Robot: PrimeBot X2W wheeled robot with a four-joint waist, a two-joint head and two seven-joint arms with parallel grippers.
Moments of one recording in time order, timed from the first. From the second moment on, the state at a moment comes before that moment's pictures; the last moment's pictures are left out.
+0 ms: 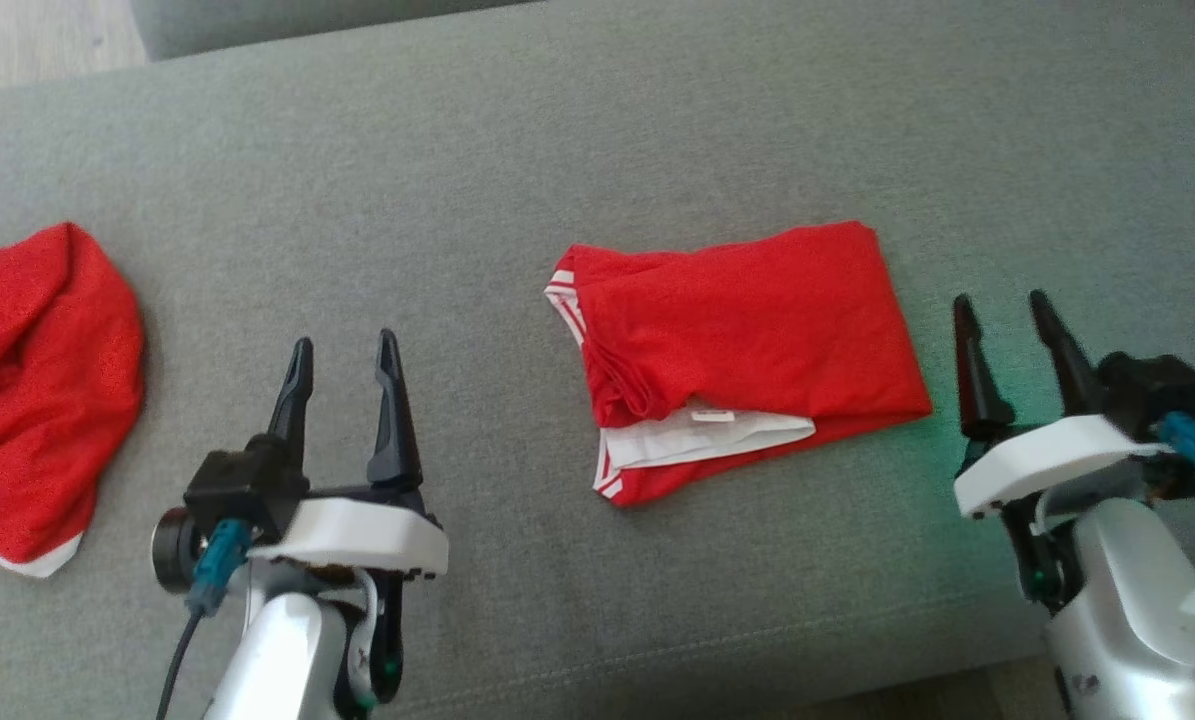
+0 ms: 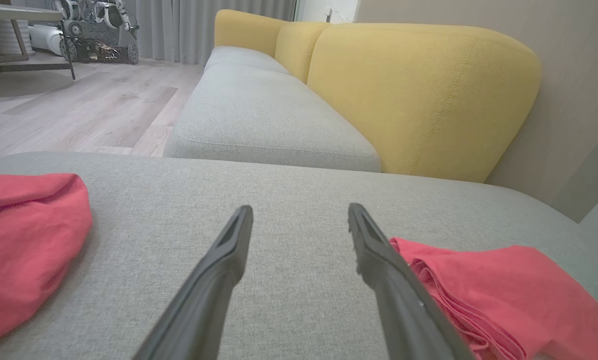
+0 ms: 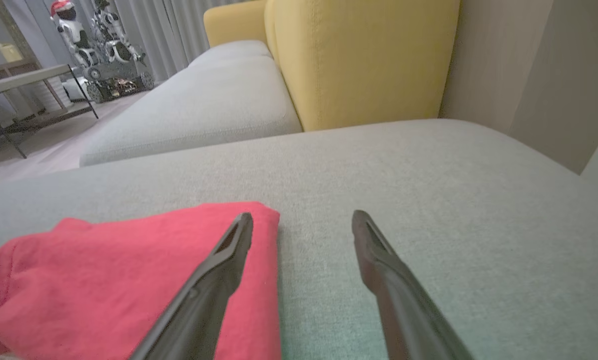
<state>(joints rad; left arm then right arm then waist) -0.11 0.05 -0.27 0.10 -0.26 0.21 -0.26 -0.32 -0.16 0.06 0.50 0.24 0.13 -0.19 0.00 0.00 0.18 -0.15</state>
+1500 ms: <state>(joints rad) -0.24 0.05 -0.27 0.10 -0.21 0.19 -0.26 -0.84 -0.54 0.24 0.99 0.11 0.13 -0.25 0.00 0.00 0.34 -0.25</state>
